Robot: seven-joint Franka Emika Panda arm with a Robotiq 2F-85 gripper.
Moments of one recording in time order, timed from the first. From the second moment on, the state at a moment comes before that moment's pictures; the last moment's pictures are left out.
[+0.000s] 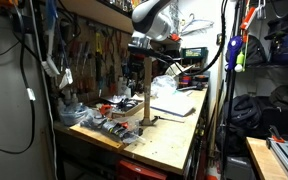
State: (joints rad) arm -0.08 0.27 -0.04 -1.81 0.20 2.25 0.63
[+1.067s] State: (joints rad) arm -0.07 0.40 -0.07 -1.81 0.35 2.40 0.69
